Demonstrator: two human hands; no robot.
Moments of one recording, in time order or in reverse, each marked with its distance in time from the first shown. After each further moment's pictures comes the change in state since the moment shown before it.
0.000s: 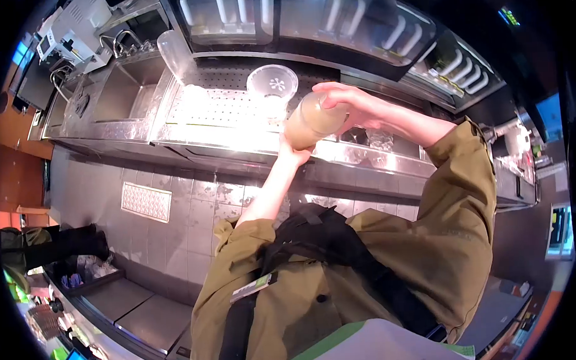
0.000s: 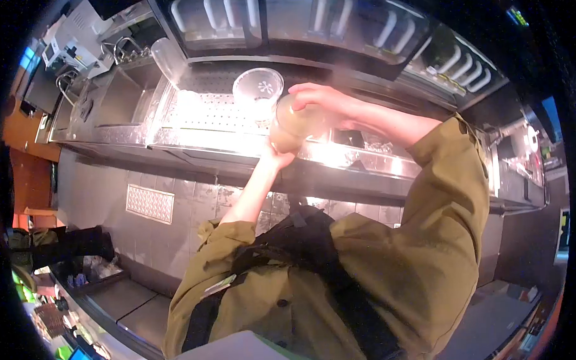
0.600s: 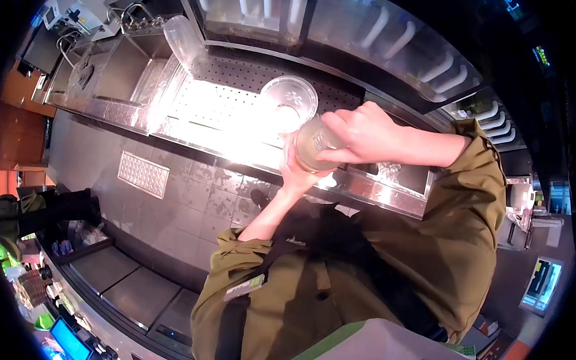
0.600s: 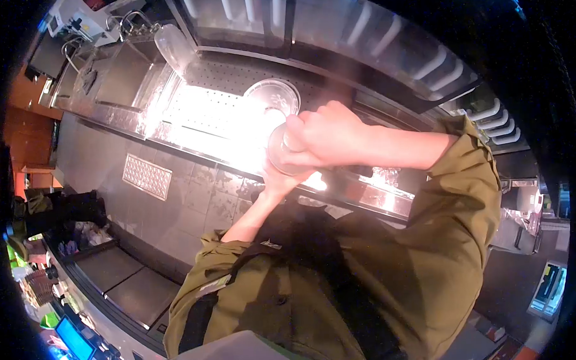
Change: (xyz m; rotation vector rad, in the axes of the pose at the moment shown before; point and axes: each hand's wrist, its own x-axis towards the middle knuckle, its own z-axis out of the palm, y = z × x) left_hand -0.015 -0.005 0.038 1.349 -0.090 1.519; right_hand 0.061 -0.040 -0.028 -1.550 -0.042 -0.897
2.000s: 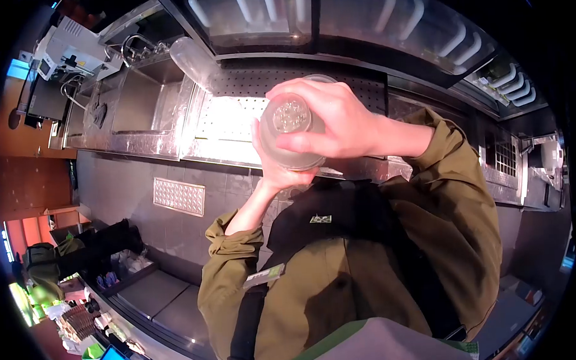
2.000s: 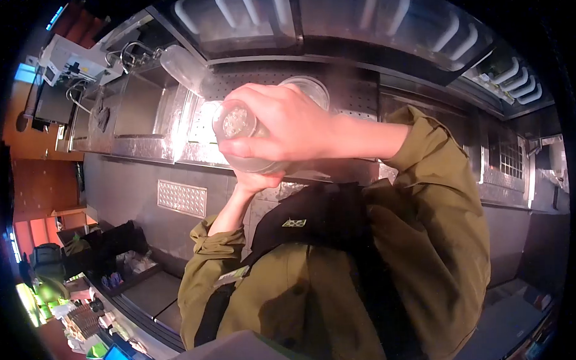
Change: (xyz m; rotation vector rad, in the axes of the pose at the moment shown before) left_hand 0.092 0.026 -0.129 -0.380 -0.481 -0.316; right_hand 0.091 -0.037 0.012 0.616 0.599 0.033
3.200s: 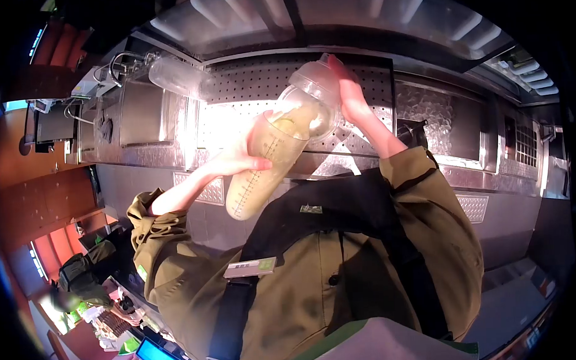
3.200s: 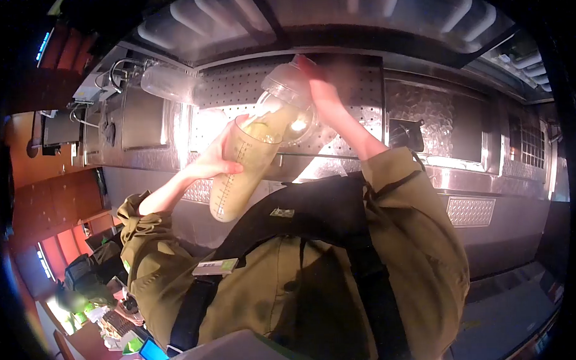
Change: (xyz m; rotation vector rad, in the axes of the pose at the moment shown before) left_hand 0.097 0.021 -0.062 0.134 -0.570 -0.636; right_hand -0.069 0.187 0.037 0.829 0.856 1.100
